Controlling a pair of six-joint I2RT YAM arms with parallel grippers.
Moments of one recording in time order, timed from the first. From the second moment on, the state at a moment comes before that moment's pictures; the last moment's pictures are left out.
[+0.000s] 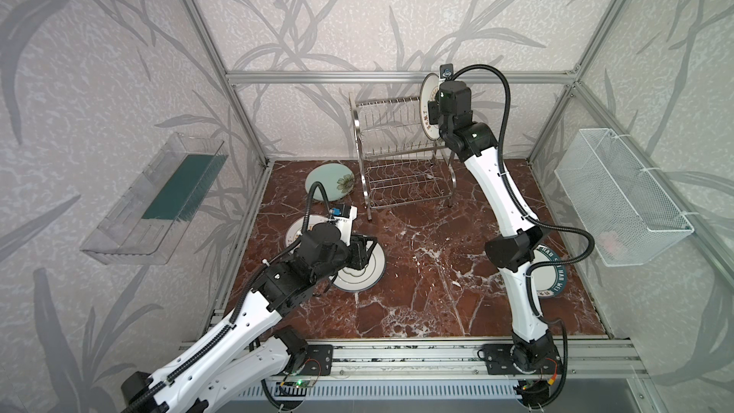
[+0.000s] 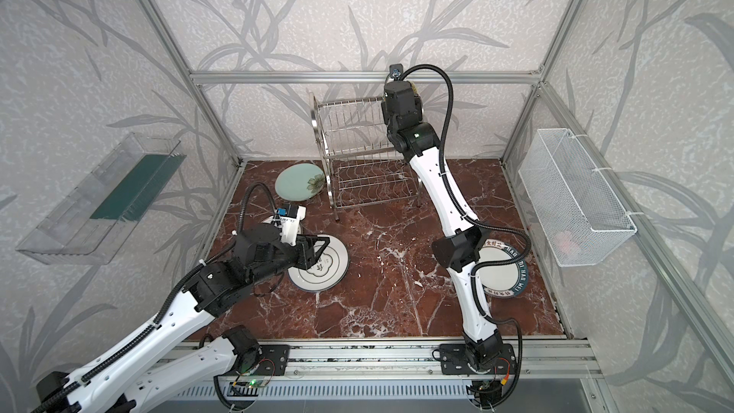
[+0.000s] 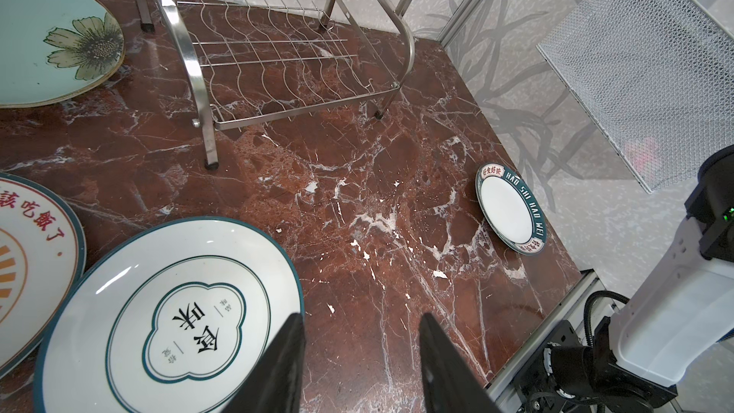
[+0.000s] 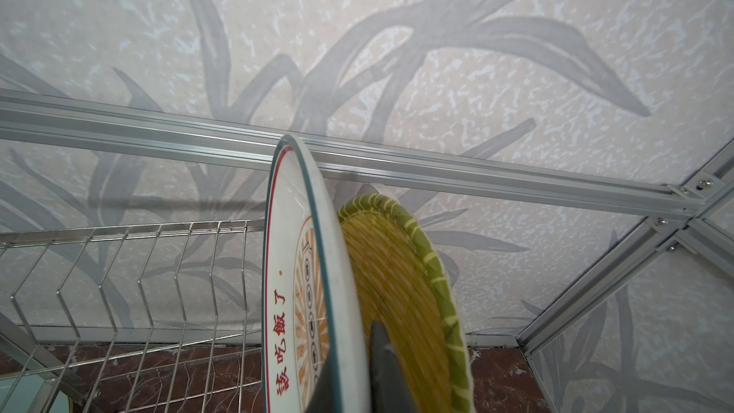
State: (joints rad) left arm -0.70 0.83 0.82 -0.48 0.01 -0.54; right arm 0.48 2.27 2.75 -0.66 0.57 -0.05
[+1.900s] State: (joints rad) left arm -0.70 0.80 0.80 -0.48 0.01 -0.54; right arm 0.49 2.27 2.75 -0.71 0.52 0.02
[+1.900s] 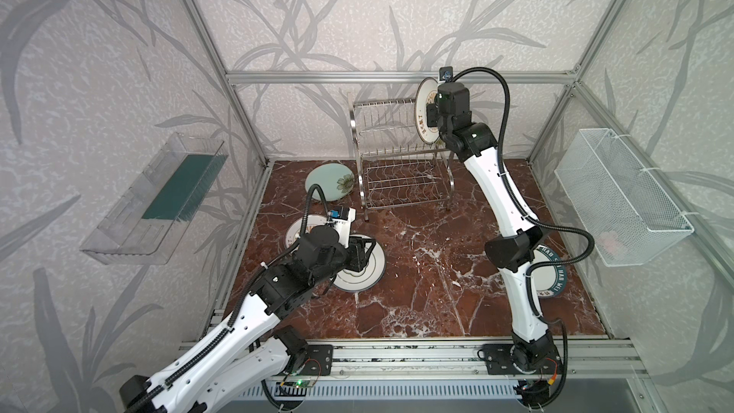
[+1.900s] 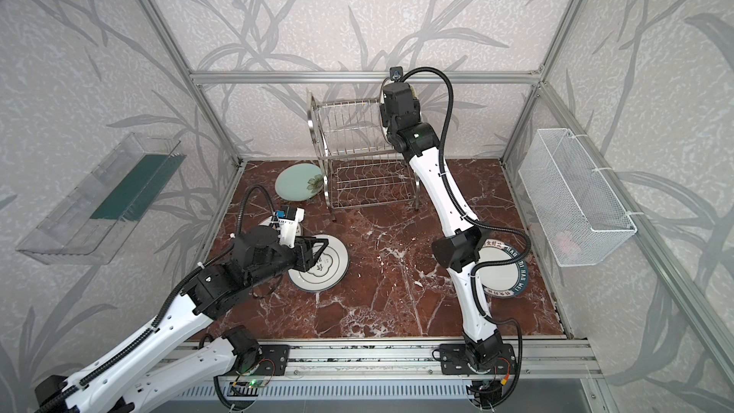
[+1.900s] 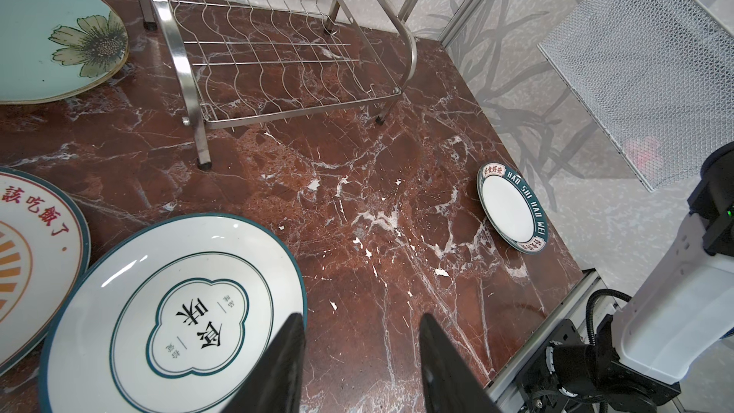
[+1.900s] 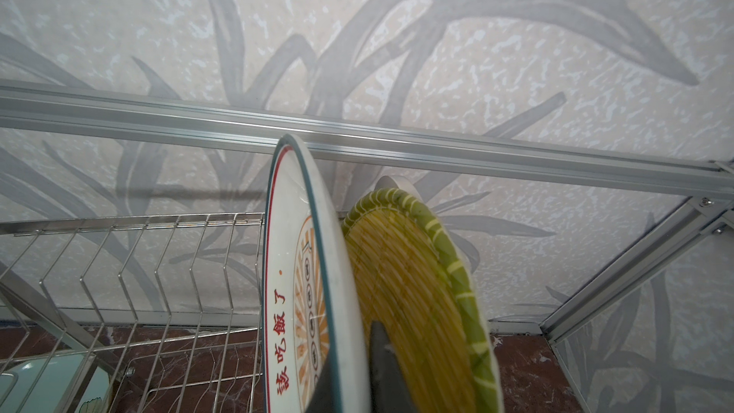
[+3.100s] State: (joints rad) left arm -0.70 0.81 0.80 -0.48 0.01 -0.54; right arm 0.57 2.31 2.78 -0.65 0.69 -0.08
